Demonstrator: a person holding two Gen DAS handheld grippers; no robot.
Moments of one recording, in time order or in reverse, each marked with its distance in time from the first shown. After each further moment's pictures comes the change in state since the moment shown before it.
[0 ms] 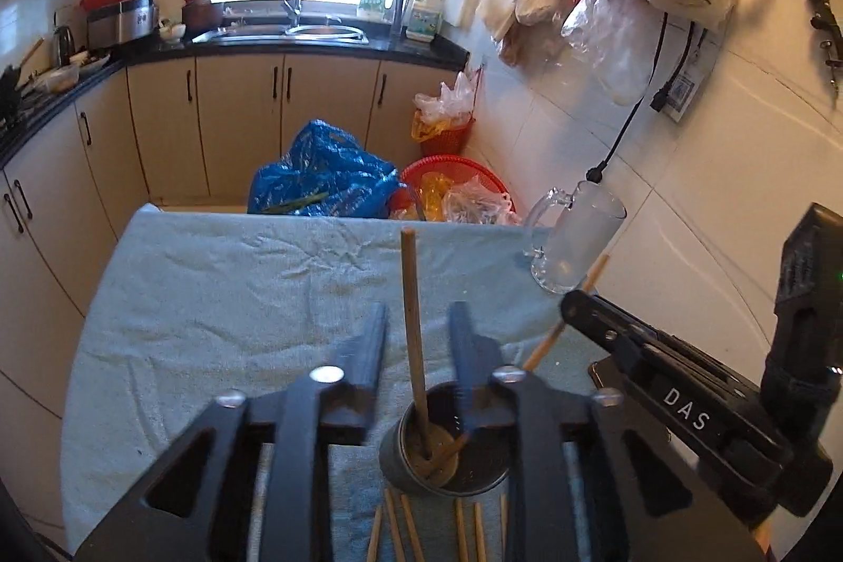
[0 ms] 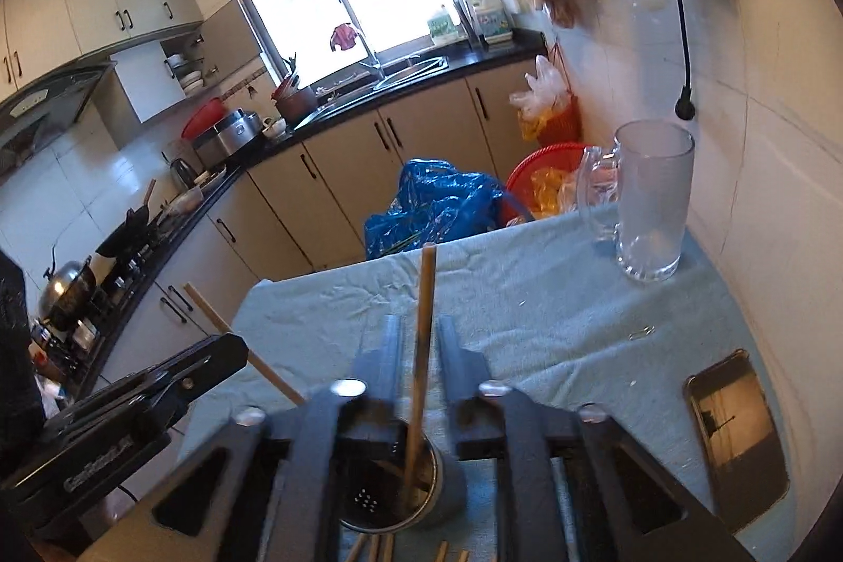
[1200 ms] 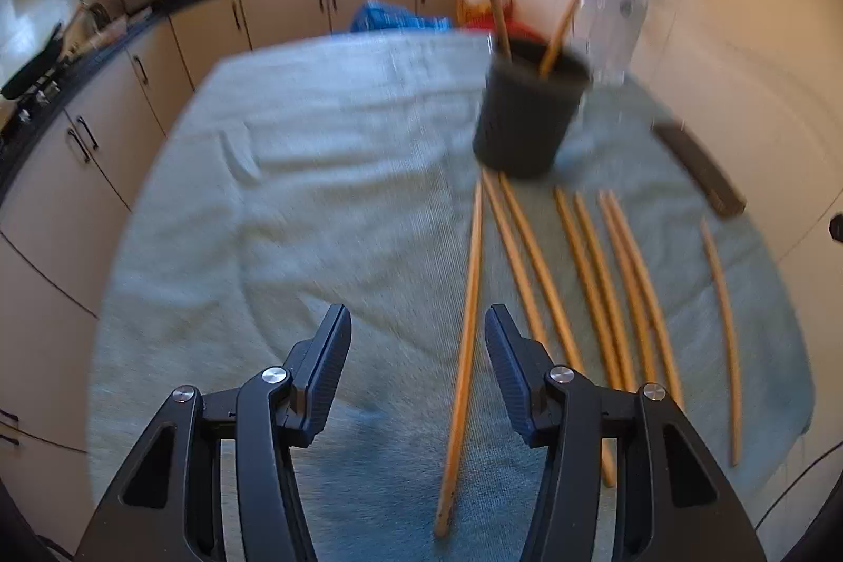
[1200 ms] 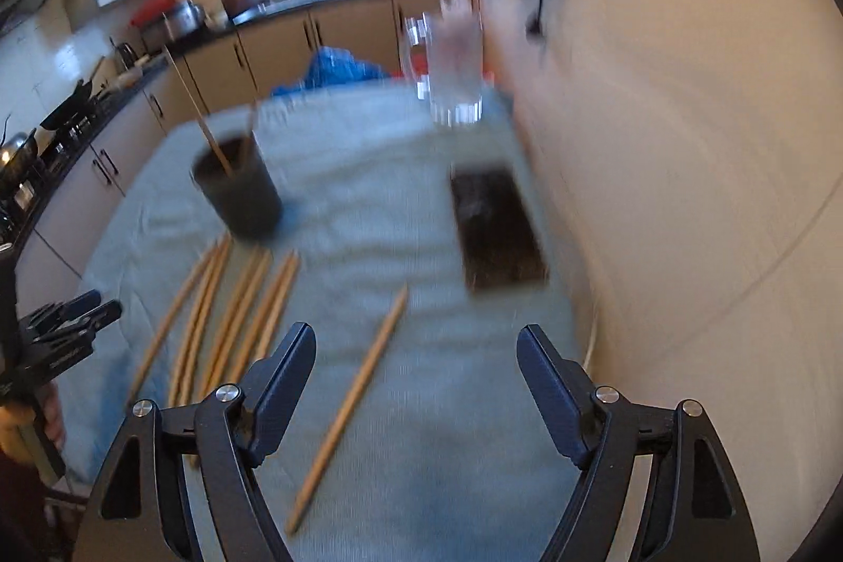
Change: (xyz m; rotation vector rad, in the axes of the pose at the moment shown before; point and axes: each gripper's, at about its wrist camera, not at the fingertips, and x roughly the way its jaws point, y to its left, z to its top) left arm -0.055 0.032 -0.210 0.100 0.253 0.183; right arm -0.180 -0.101 -0.133 -0.129 0.263 -0.254
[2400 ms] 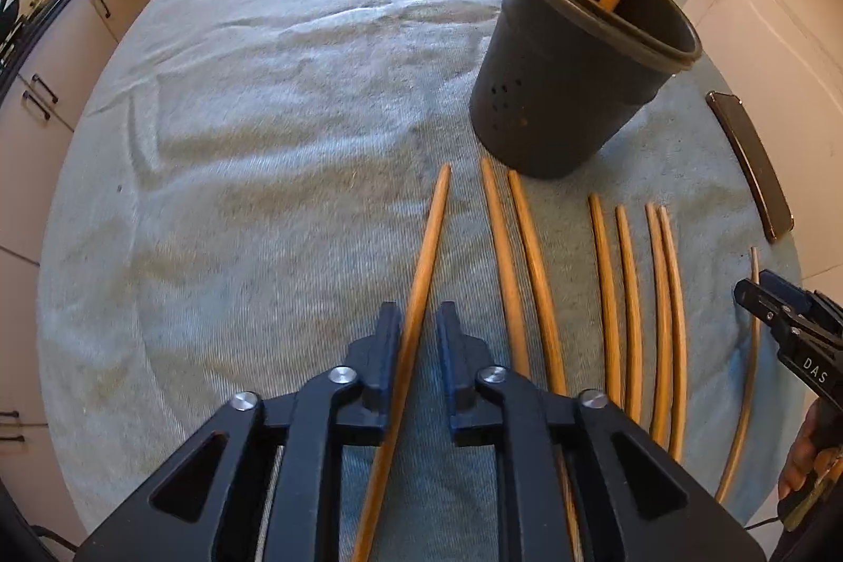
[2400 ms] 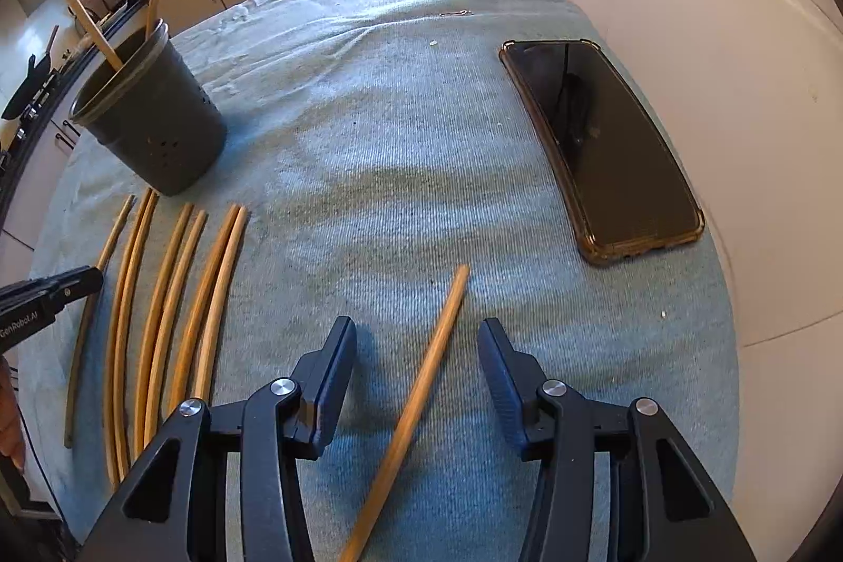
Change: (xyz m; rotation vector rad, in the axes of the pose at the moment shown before) left arm 0.095 -0.016 0.075 -0.036 0.288 -0.007; right arm 0.152 0.028 0.011 0.038 0.204 -0.007
